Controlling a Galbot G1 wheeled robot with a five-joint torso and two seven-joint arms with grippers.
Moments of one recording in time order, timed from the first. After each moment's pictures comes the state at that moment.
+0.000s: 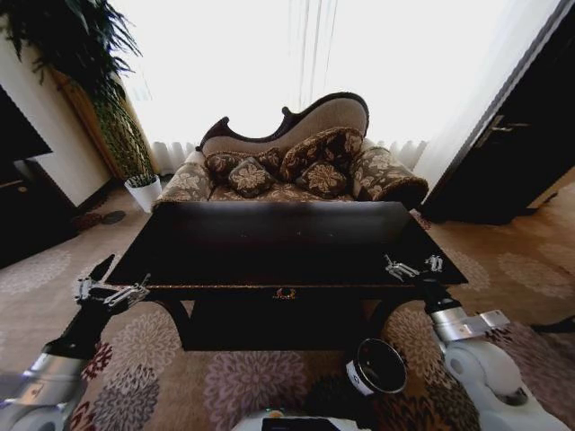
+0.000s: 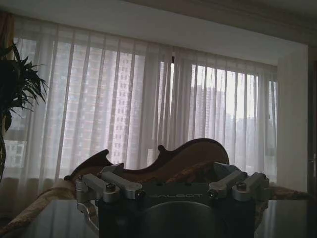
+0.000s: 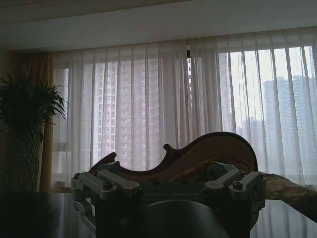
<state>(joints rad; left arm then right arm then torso) 1.80 -1.36 -1.21 -2.40 -0.78 0.06 0.50 -1.61 1.00 0.86 2.11 0.70 0.21 -0.16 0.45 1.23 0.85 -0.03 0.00</state>
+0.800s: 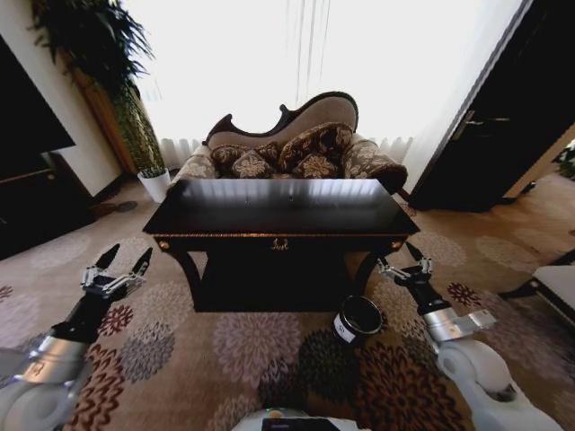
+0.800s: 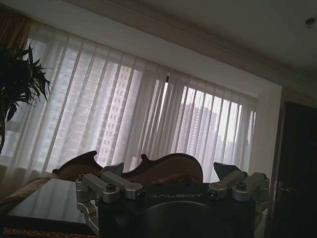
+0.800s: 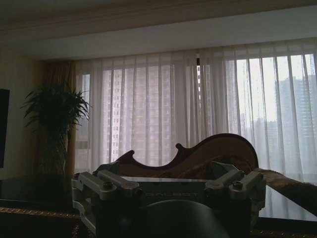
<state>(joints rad) 1.67 -1.30 -1.14 -2.30 -0.88 0.10 0.48 -1.61 1.00 0.82 2.10 0.68 0.22 -0.17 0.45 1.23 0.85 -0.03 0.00</state>
